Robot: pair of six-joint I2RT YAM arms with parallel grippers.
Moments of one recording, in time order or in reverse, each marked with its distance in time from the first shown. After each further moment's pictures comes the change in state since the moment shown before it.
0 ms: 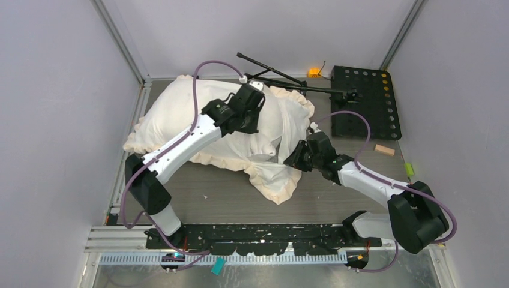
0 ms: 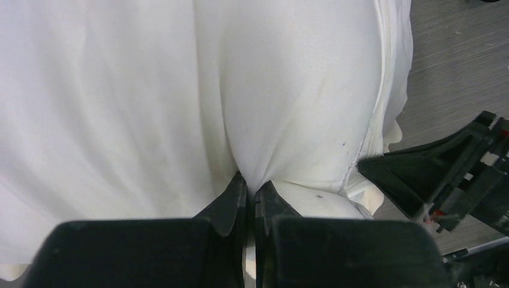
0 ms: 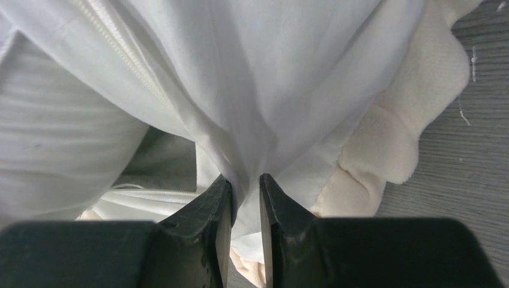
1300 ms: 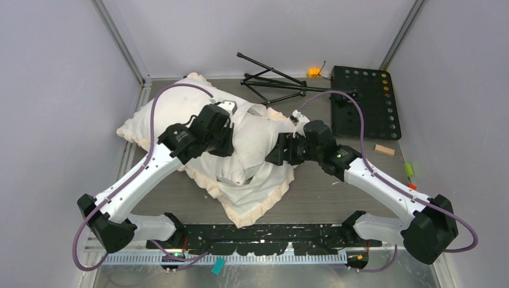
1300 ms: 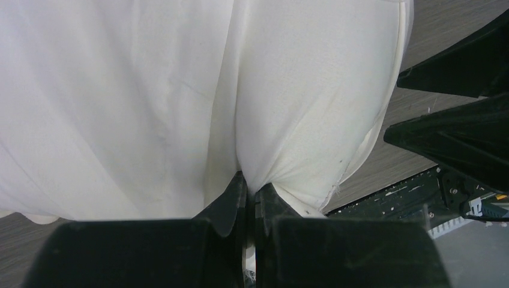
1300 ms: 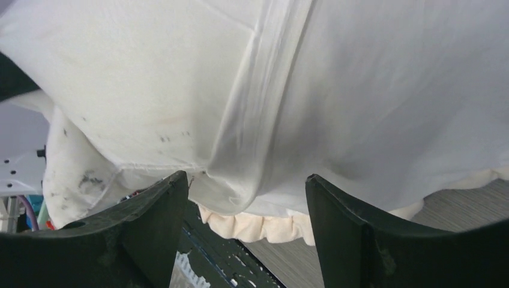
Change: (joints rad) left arm 0.026 -0.433 -0.311 -0.097 0.138 -0.007; right arm 0.120 -0.116 0.225 -0.193 -0.190 -0.241
